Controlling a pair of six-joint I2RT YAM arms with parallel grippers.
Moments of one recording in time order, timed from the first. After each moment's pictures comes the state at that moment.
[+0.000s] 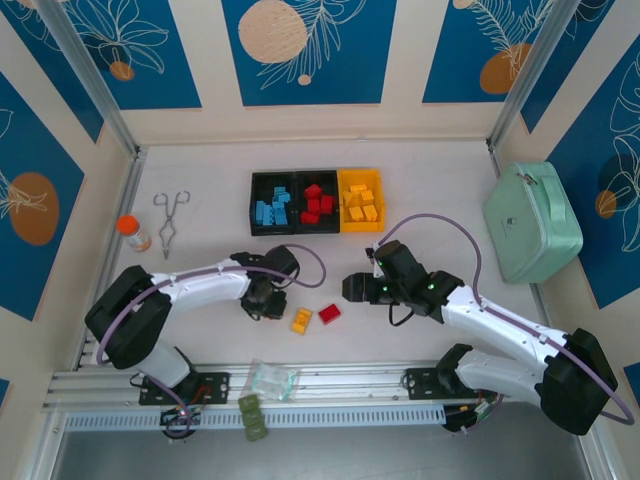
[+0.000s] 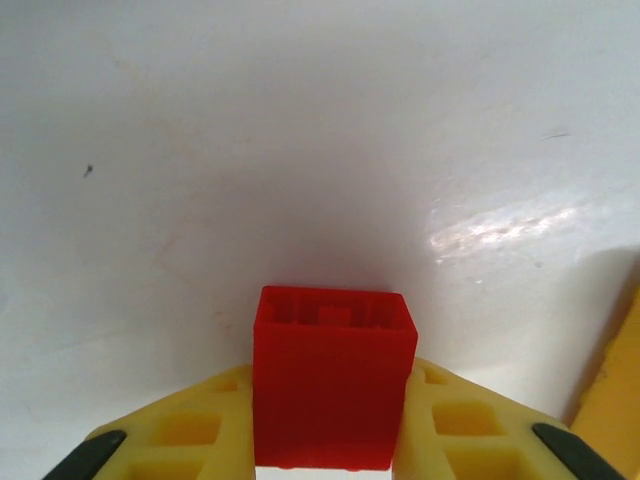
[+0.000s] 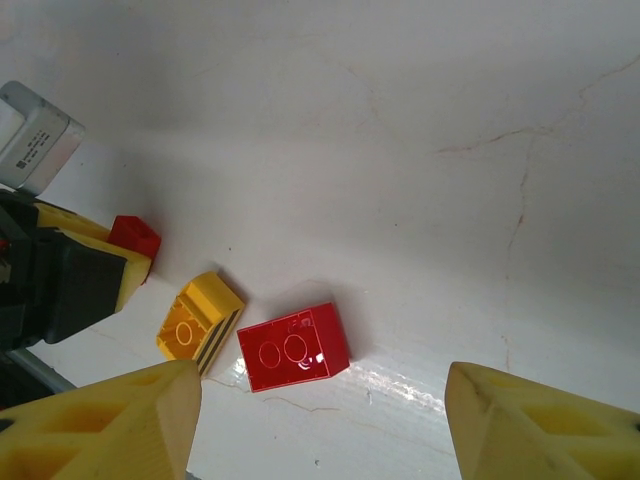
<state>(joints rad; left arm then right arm) -0.82 1.54 0.85 -0.76 -0.01 -0.57 0.73 1.03 0.61 -0.45 -0.16 0.70</state>
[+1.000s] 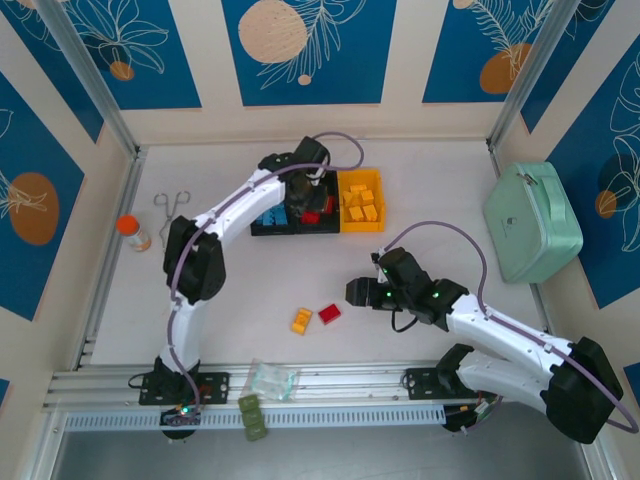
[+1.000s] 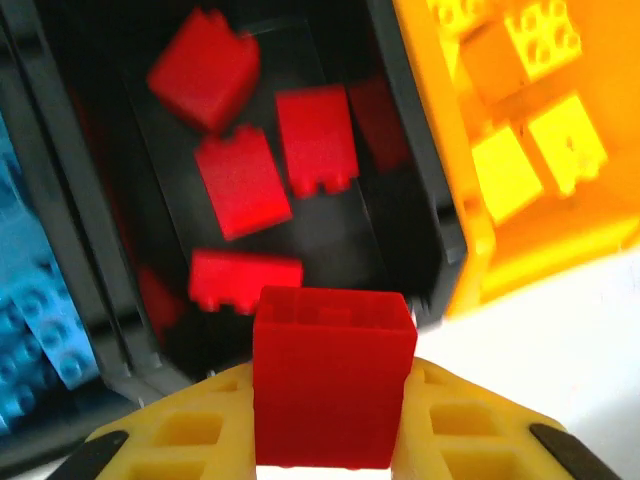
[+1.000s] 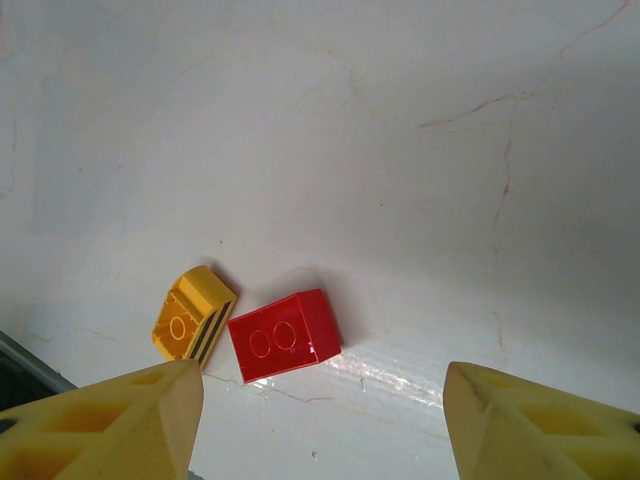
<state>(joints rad) -0.61 2.16 2.03 -0.96 0.00 -0.36 0.73 0.97 0.53 -0.41 -0.15 0.76</state>
